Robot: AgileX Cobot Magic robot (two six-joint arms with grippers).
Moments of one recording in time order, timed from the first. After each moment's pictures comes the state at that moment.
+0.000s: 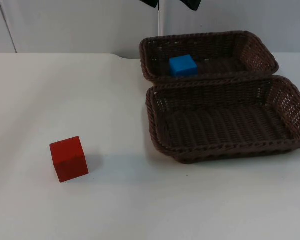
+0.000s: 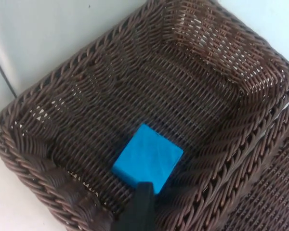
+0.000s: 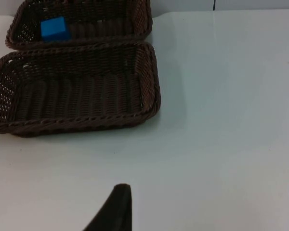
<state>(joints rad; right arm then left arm) 0.10 0.00 -0.52 -0.01 1.08 0.04 -0.39 2.31 -2.20 -0.46 0.88 0.42</state>
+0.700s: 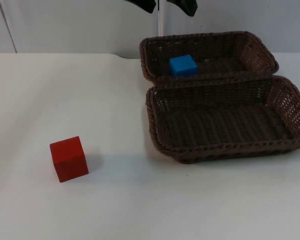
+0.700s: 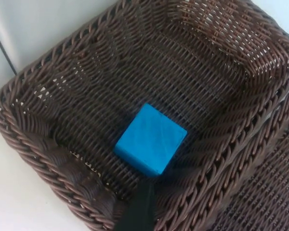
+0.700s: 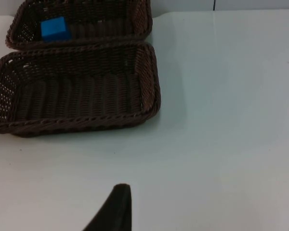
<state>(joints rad) 0.10 0.00 -0.52 -0.01 1.08 0.04 -0.39 2.31 -2.20 -0.42 0.92 0.38</state>
